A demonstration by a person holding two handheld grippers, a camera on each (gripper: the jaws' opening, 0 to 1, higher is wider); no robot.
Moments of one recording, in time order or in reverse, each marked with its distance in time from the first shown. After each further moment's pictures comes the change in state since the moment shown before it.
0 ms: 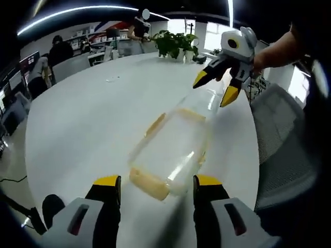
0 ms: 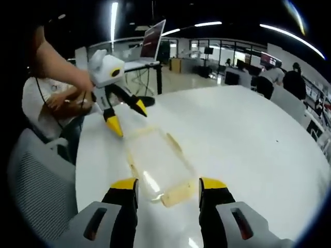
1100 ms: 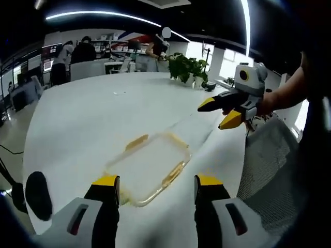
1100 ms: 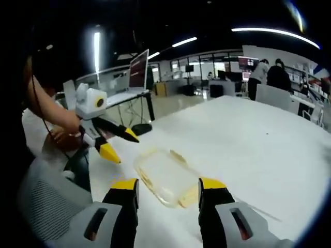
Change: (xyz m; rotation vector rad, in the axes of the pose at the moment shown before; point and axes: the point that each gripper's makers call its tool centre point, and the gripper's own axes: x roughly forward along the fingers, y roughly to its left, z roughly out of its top) left arm -0.018 -0.048 0.029 -0.219 -0.177 0.064; right arm -0.040 0.017 0.016 0.177 -0.232 -0.069
